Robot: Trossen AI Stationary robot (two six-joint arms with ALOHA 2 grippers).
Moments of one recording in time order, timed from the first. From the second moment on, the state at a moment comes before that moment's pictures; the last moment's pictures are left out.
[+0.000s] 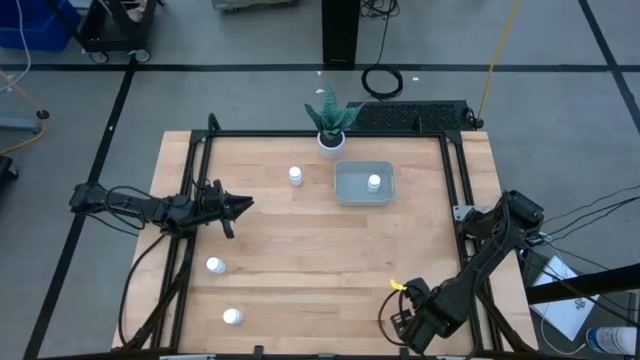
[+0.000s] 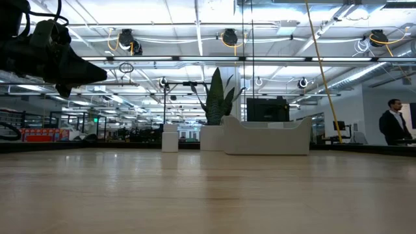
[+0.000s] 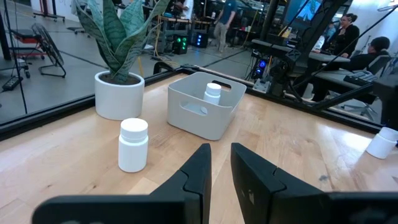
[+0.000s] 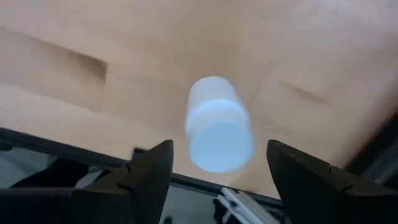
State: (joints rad) left arm -0.18 0.20 0.01 0.08 -0.50 -0.27; right arm 0.86 1.77 1.31 -1.05 -0.16 2.09
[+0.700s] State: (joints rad) left arm -0.18 0.20 0.01 0.08 -0.50 -0.27; right arm 0.86 1.77 1.26 -0.99 -0.20 2.08
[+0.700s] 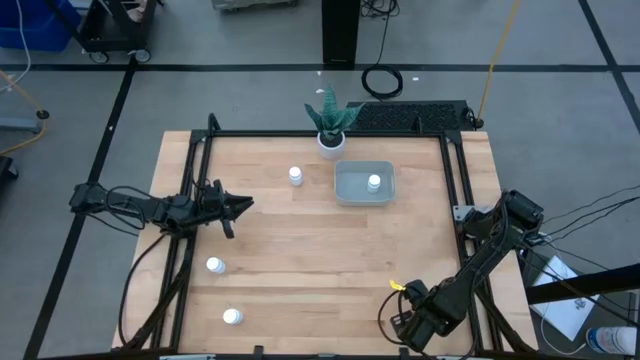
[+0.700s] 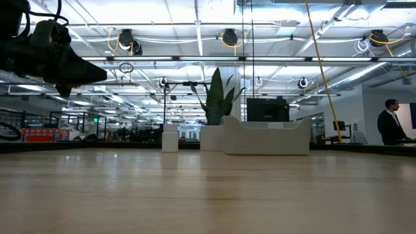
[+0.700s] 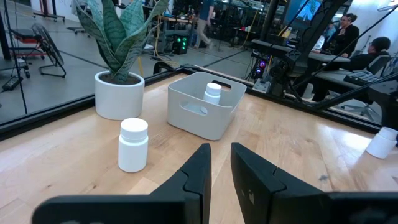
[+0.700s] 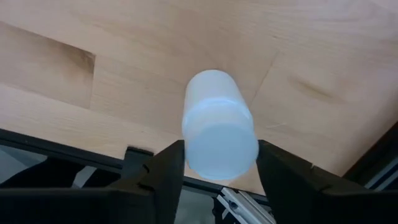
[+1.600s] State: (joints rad) left arm -0.18 0.20 0.01 0.08 -0.50 -0.27; right arm 0.79 1.53 1.26 -0.97 0.12 2.04
